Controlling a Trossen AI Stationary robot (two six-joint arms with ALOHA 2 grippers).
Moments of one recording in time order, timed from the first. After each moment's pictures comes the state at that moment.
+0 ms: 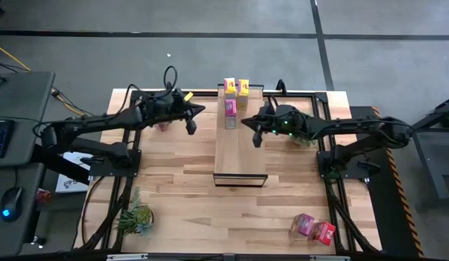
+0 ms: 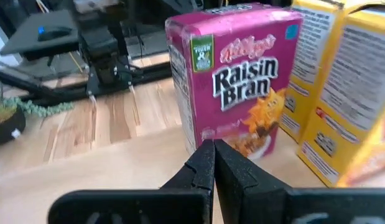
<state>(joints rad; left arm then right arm) 0.38 1.11 0.74 0.05 -0.04 0.03 -0.23 1.27 0.74 0.24 0.05 0.10</state>
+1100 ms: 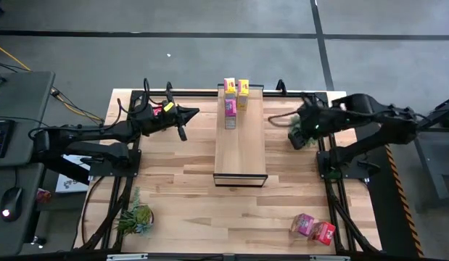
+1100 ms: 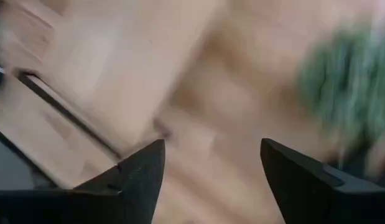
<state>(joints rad) 0.34 0.97 0.46 0.54 -0.04 0.04 0.09 1.22 1.61 -1.56 0.16 1.06</state>
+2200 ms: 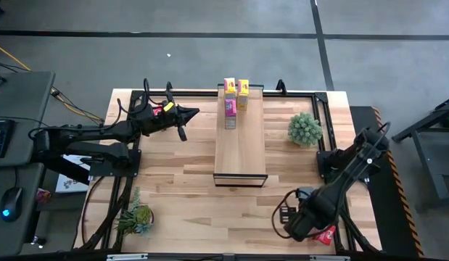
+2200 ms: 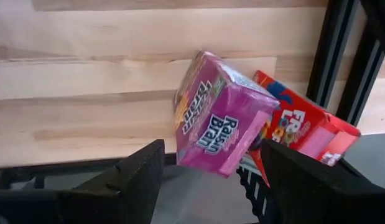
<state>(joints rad) 0.34 0.97 0.46 0.55 -0.04 0.04 0.81 1.67 1.49 -1.33 -0.18 2.39</state>
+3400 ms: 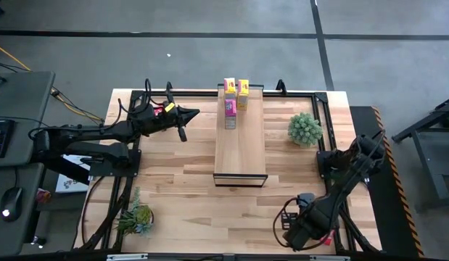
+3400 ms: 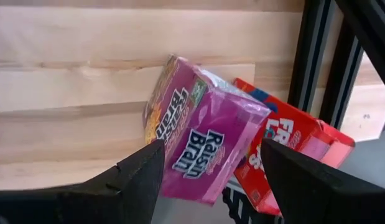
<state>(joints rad) 0.34 0.97 0.46 0.52 -0.04 0.04 0.85 1.77 1.49 -1.36 -0.22 2.41</state>
